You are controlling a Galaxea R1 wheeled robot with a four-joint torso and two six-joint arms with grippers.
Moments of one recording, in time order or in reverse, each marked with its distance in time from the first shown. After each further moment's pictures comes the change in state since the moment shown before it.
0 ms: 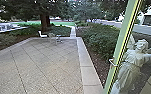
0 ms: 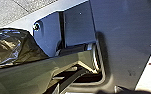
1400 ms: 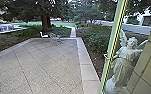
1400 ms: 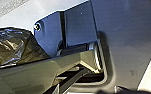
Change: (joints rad) left arm 0.001 0.003 0.000 0.000 0.001 0.000; right arm 0.002 0.009 -0.004 0.000 -0.001 -0.002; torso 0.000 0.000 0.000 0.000
